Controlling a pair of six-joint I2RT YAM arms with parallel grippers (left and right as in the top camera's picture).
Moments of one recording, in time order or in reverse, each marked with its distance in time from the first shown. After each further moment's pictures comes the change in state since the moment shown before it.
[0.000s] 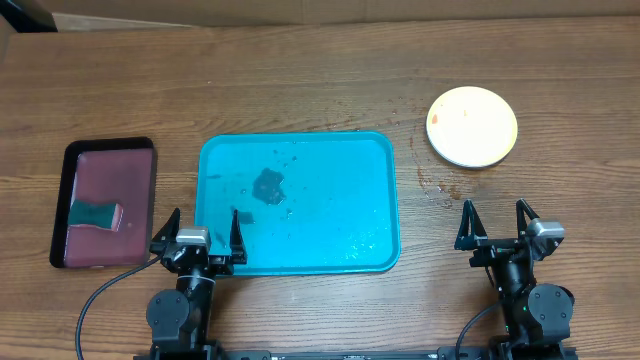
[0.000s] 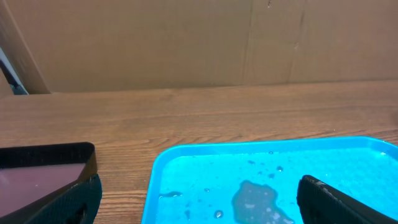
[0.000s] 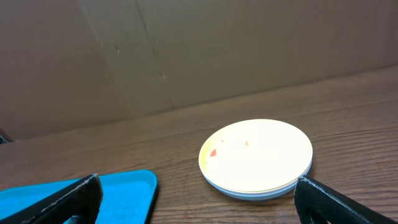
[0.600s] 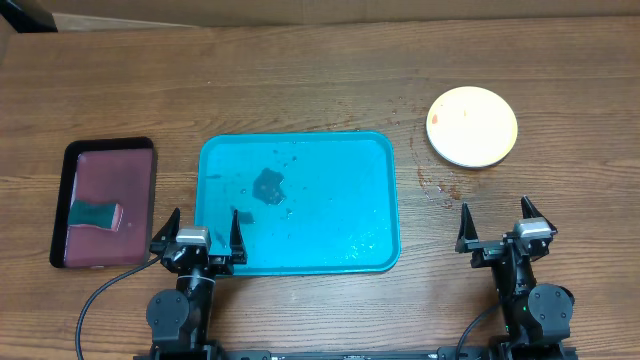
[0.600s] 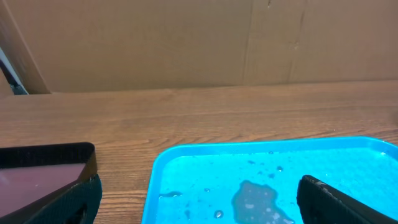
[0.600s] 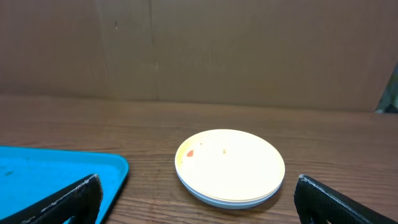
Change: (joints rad) left arm 0.000 0.000 0.000 0.000 0.000 0.000; right arm 0.000 0.000 0.000 0.000 0.000 -0.274
